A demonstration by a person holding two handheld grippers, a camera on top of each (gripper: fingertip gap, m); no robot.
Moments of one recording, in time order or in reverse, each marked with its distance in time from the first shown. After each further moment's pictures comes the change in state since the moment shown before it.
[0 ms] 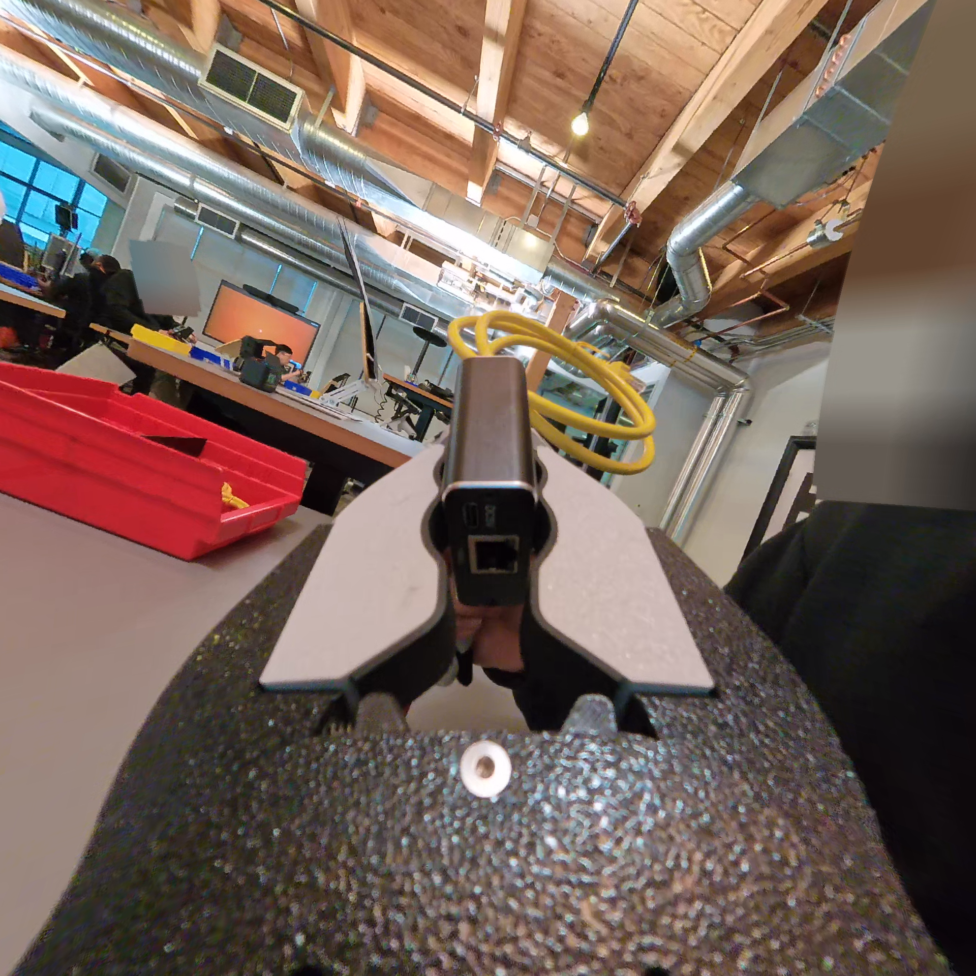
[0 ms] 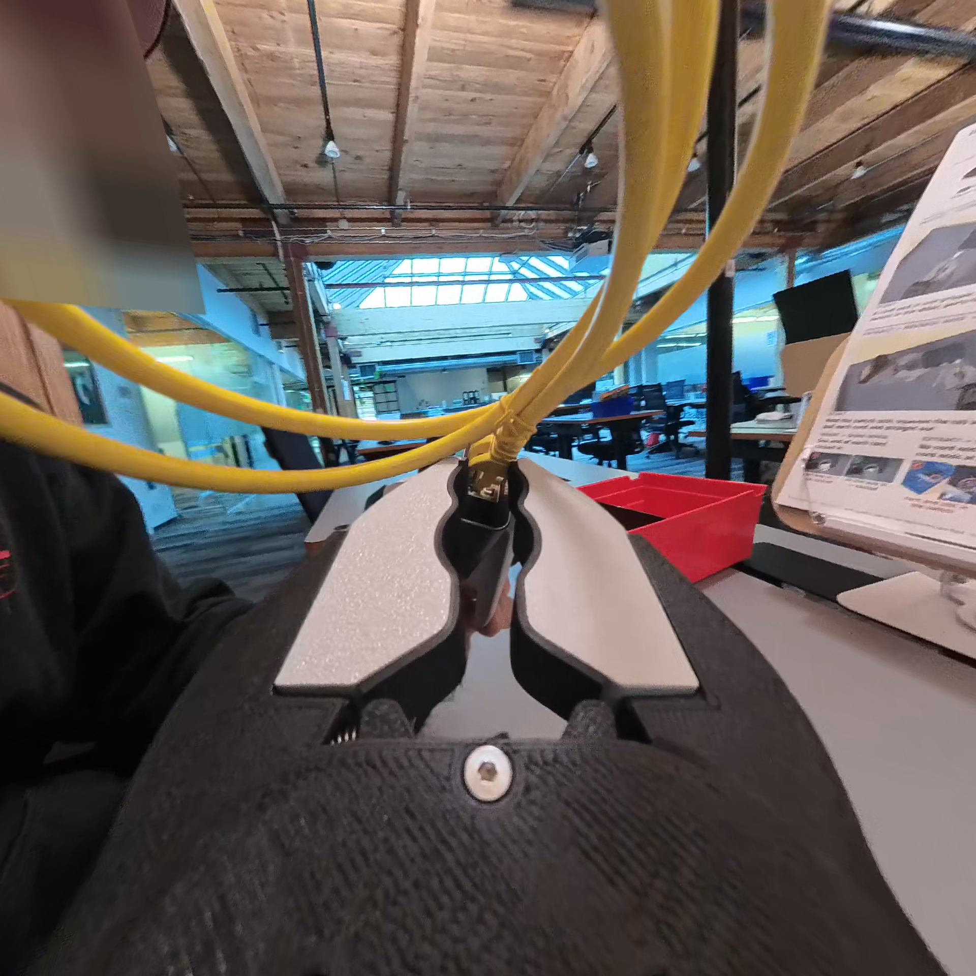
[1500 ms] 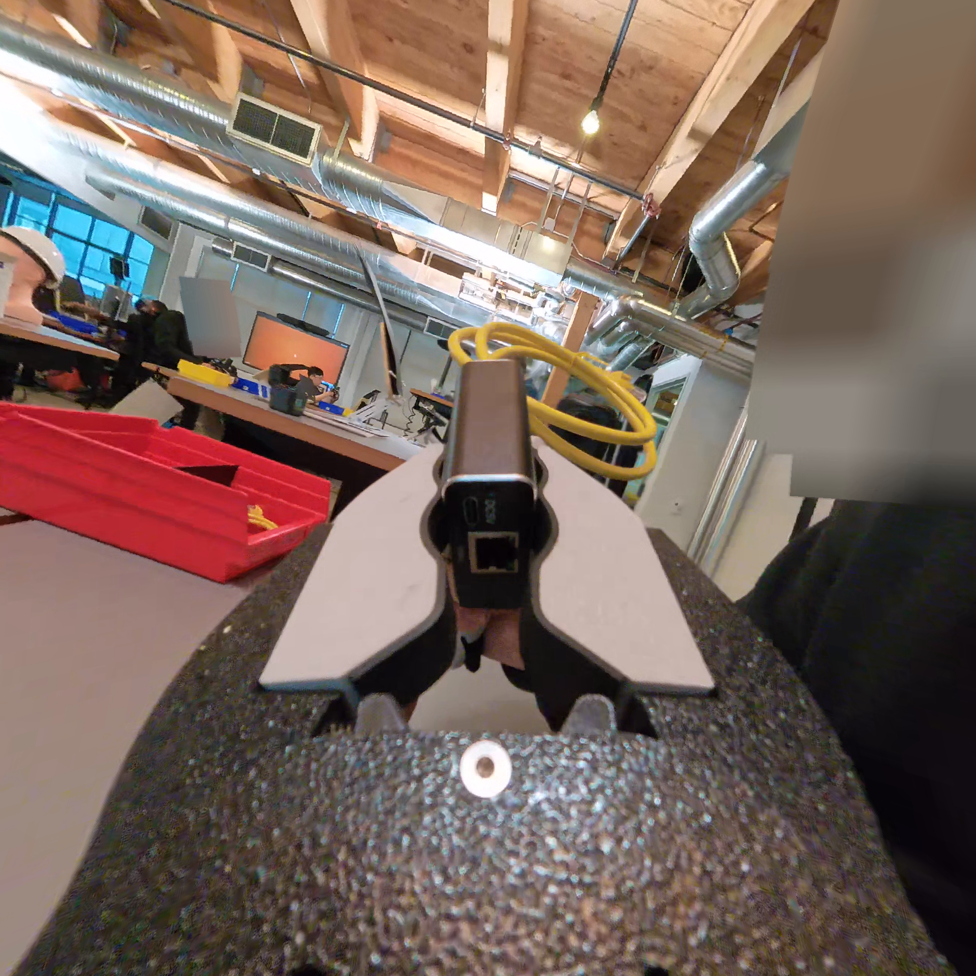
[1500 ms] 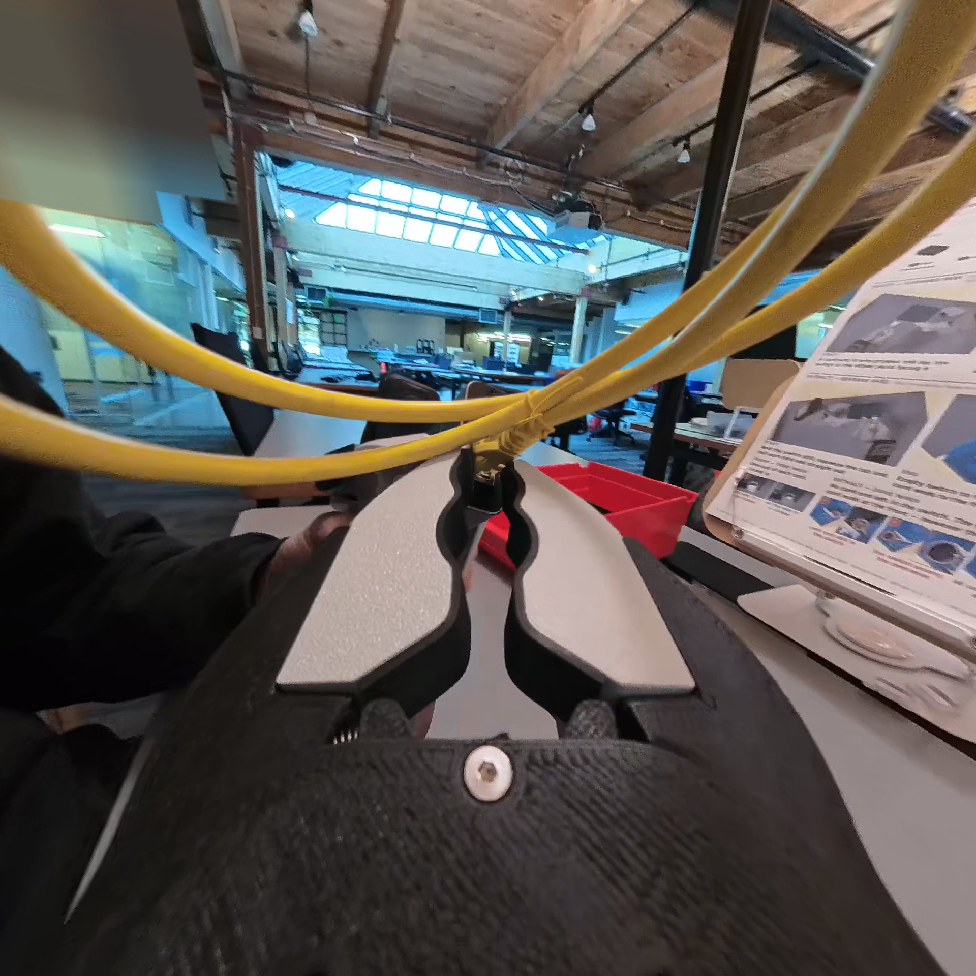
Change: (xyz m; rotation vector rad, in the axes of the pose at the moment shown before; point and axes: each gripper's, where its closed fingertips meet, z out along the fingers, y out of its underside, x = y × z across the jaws) left arm 0.010 -0.011 0.006 0.006 -0.039 0.112; right arm -0.006 -0.002 -0.002 -0.099 0.043 -0.210
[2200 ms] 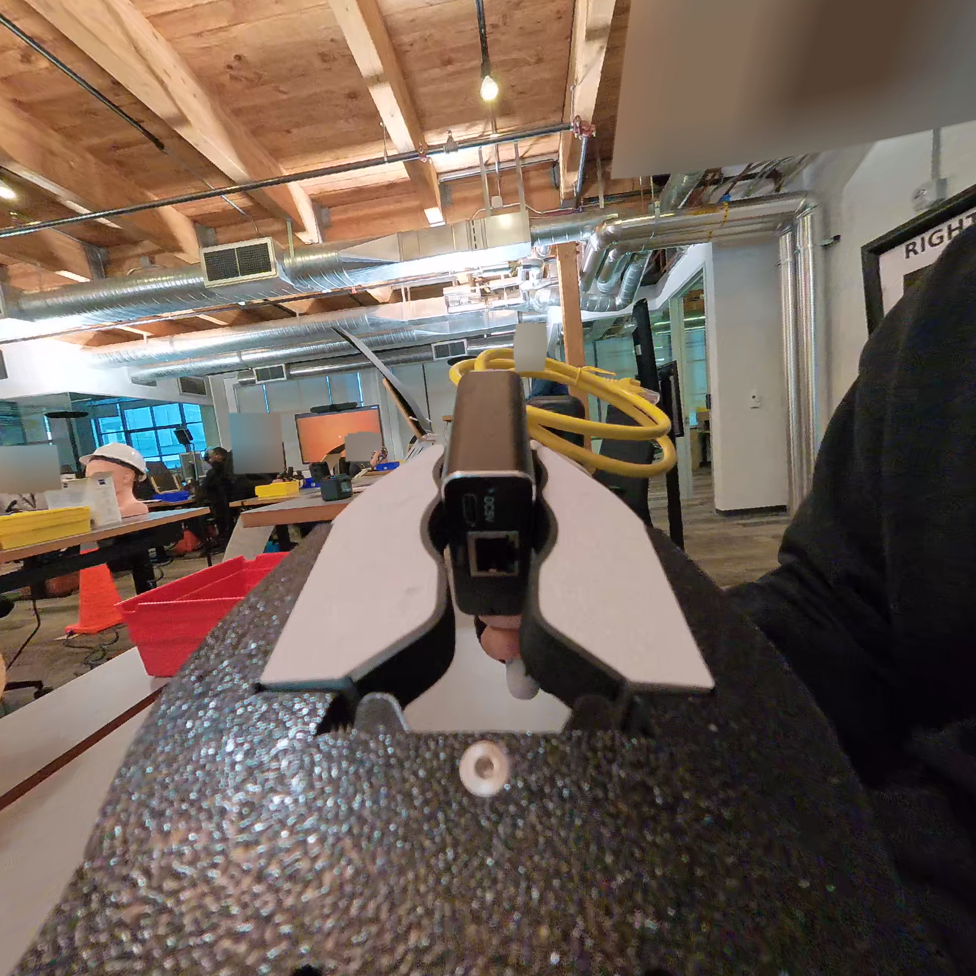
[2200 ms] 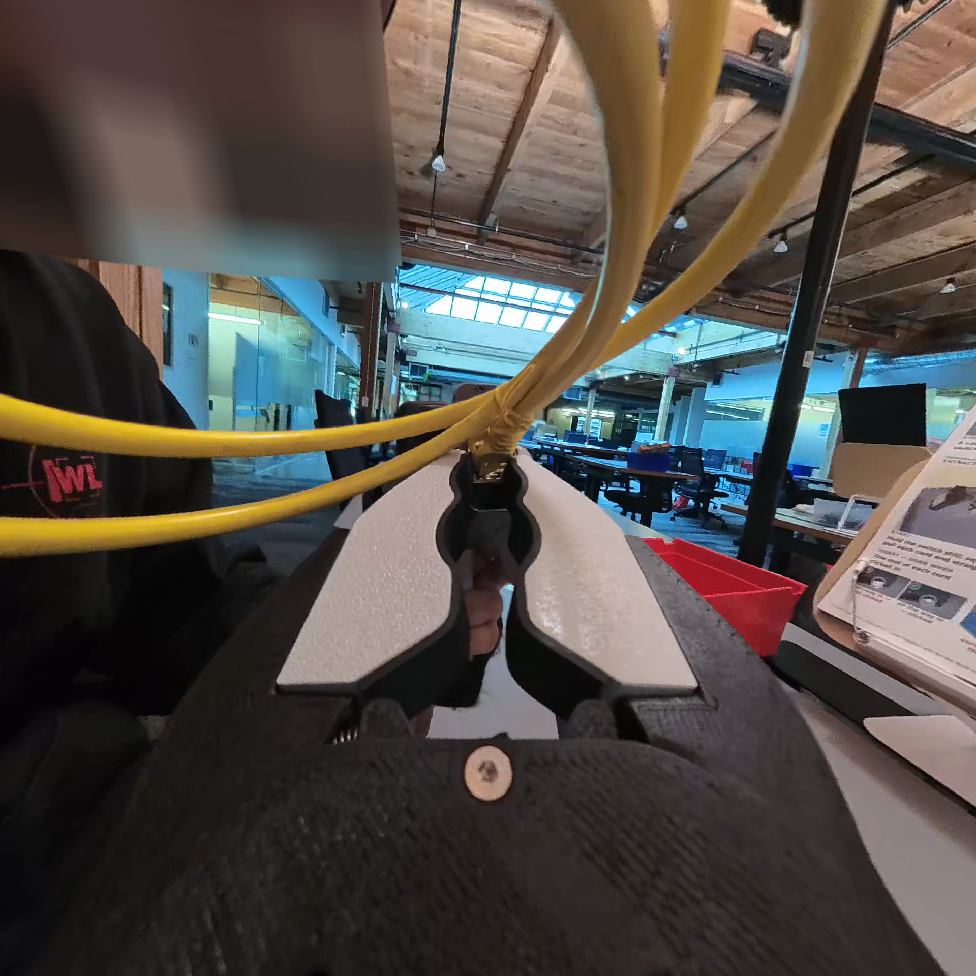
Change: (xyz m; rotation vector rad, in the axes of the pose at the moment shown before) left arm 0.037 -0.010 -0.003 -0.005 0.088 0.452; right arm -0.032 -0.018 0.000 0.167 -0.199 0.031
